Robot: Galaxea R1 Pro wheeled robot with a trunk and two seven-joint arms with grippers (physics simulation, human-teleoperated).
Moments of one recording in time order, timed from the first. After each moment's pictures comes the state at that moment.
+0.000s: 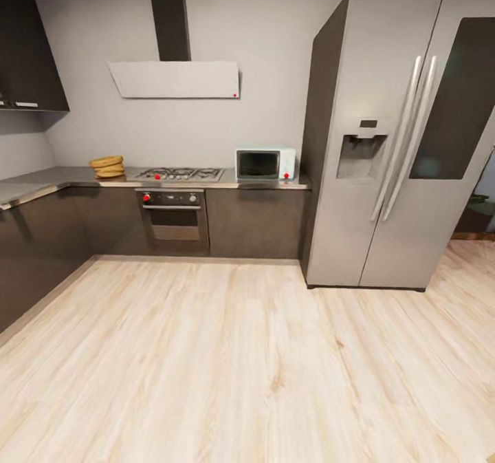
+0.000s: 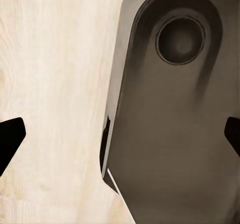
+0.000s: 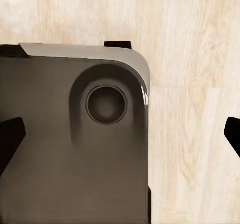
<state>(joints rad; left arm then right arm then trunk) -0.02 0.07 0.17 -0.02 0.00 0.00 0.00 -0.01 -0.03 -0.02 -0.07 0.00 -0.18 0.01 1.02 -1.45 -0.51</state>
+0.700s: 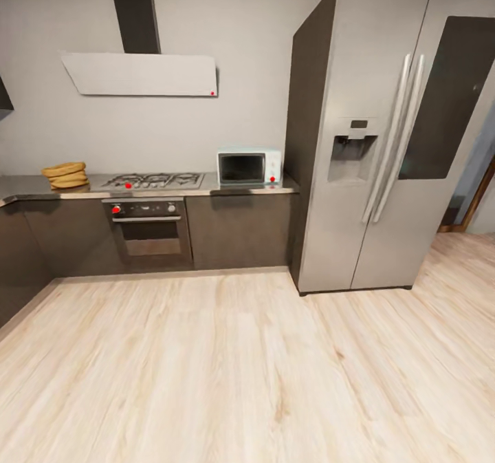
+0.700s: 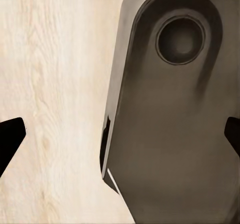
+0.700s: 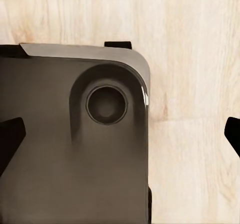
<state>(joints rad) -0.02 0.07 0.17 -0.02 0.00 0.00 0.00 -0.01 -0.03 -0.02 -0.07 0.00 -0.18 0.01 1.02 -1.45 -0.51</state>
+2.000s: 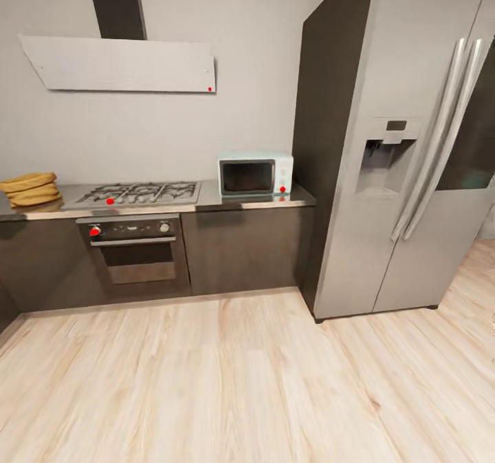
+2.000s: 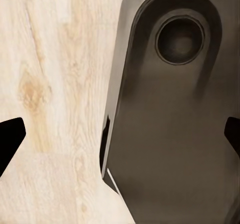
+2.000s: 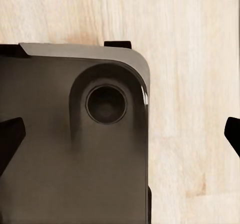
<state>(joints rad) -0.02 0.07 0.17 -0.02 0.00 0.00 0.00 -0.01 -0.03 -0.02 -0.07 0.00 -0.18 0.01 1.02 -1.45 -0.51</state>
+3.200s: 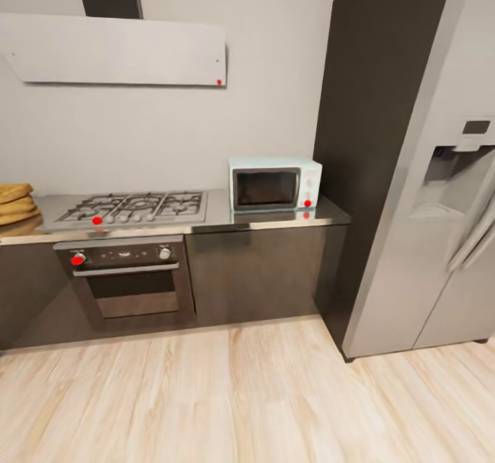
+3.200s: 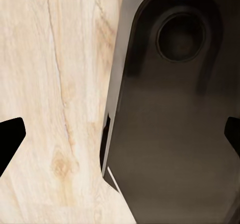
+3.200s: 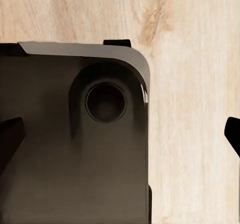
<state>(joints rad) -0.02 0.07 0.17 -0.02 0.00 0.00 0.00 -0.01 -0.03 -0.02 -0.07 0.00 -0.18 0.01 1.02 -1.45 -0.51</state>
